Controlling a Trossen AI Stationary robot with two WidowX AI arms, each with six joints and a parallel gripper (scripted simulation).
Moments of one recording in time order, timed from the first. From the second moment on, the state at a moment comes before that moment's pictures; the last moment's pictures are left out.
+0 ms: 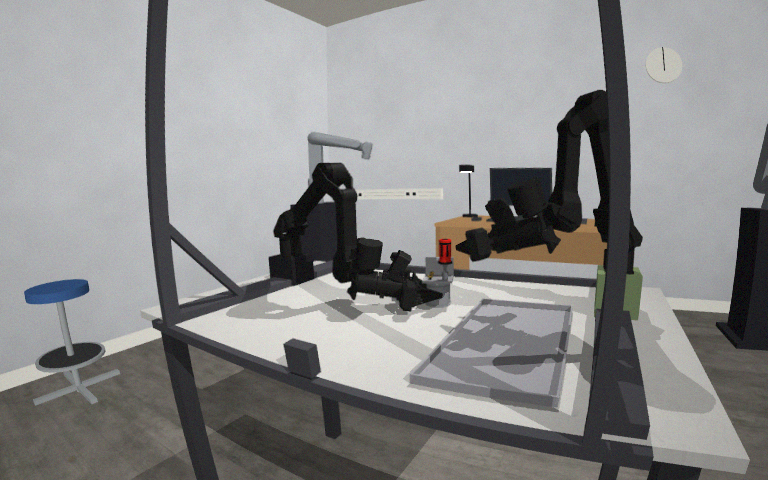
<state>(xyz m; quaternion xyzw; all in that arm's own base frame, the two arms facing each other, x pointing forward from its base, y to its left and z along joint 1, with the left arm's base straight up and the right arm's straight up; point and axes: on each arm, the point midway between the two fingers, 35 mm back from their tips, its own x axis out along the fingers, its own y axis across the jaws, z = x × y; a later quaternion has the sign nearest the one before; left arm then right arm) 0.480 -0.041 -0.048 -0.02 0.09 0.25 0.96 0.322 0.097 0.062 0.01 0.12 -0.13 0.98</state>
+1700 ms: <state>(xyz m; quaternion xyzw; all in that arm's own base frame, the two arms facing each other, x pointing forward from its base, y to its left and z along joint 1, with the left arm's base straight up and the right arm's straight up) 0.480 -0.041 -0.048 -0.02 0.09 0.25 0.96 0.333 0.150 0.144 0.02 0.10 0.04 0.99</state>
